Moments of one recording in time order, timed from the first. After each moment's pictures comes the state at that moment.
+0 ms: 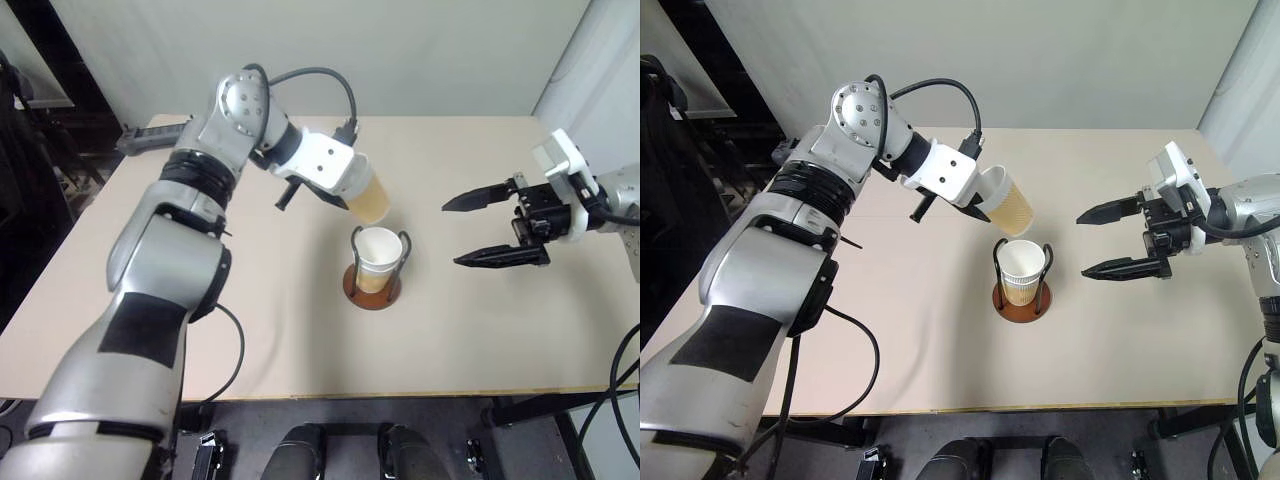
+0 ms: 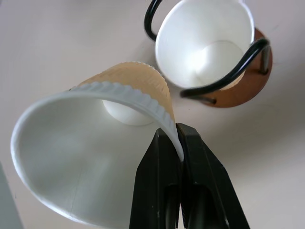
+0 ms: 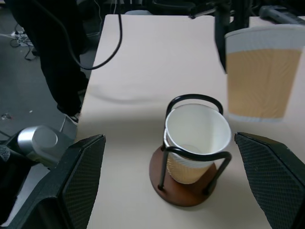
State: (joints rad) left arm -1.58 0.41 -0.43 1.22 0.15 -0.65 -1.58; right arm -0.84 -0.96 0.05 0.12 0.51 0.48 1.58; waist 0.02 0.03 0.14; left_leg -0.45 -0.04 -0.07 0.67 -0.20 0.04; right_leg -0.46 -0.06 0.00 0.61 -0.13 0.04
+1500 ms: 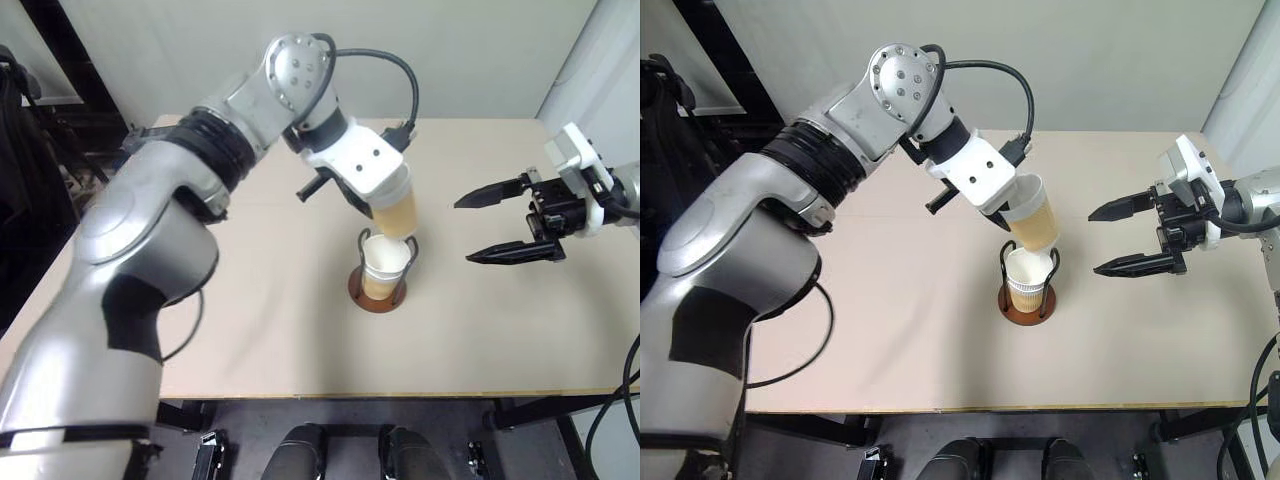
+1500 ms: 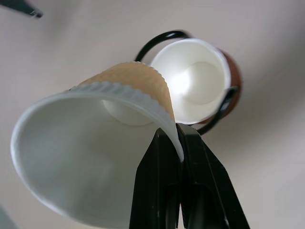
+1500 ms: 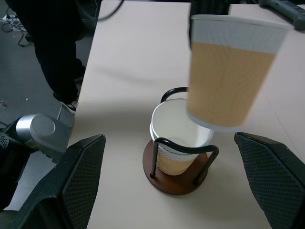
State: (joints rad) left arm -1.75 0.51 -1.08 0.92 -0.38 -0.50 -1.58; right arm -0.86 -1.00 0.06 0.12 0.49 0.49 1.61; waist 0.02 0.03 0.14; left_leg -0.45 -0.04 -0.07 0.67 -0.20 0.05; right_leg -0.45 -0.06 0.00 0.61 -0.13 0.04
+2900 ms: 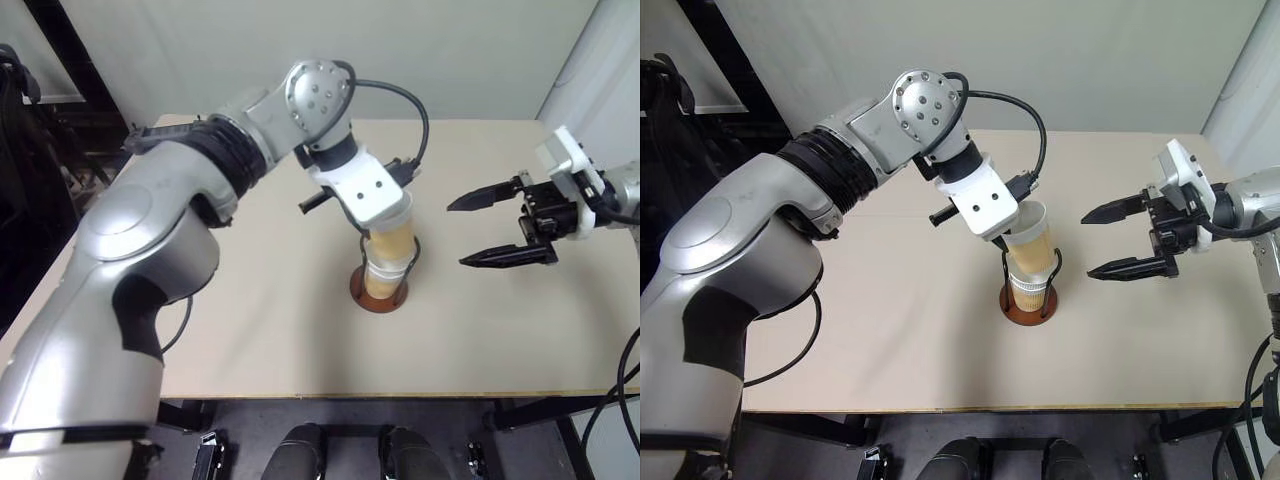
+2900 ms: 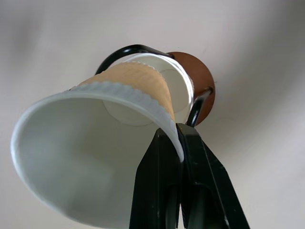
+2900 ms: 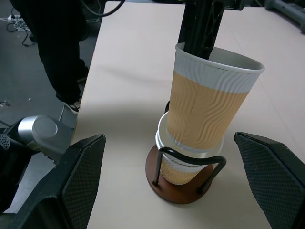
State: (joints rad) left arm -1.77 0.48 -1.23 0.93 -0.41 -0.63 -1.58; right arm -0.84 -0.98 0.06 0.07 0.49 0.51 1.59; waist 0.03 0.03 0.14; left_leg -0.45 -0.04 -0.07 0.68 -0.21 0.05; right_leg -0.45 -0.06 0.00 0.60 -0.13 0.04
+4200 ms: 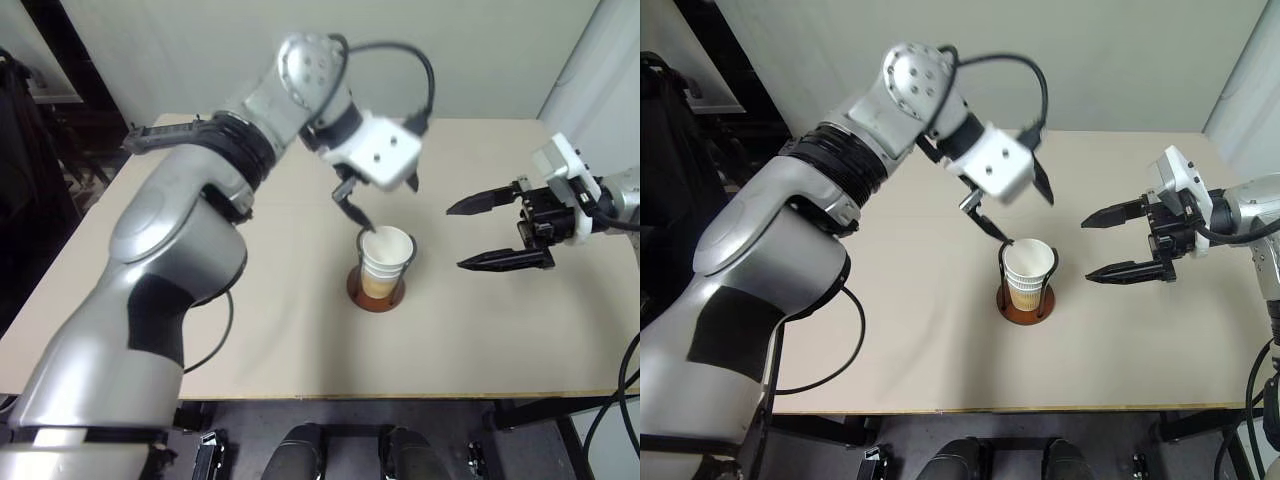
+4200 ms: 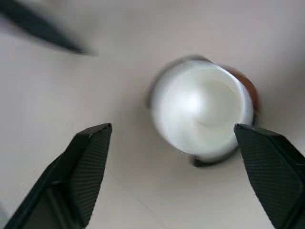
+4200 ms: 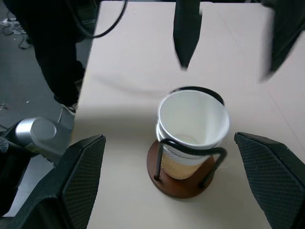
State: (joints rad) left arm -1.74 0.41 -0.75 1.15 -0.35 -0.44 -1.57; right arm -0.81 -0.99 0.05 0.07 0.49 0.53 1.54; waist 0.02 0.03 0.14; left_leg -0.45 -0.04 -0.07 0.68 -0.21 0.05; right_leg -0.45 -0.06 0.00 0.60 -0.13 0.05
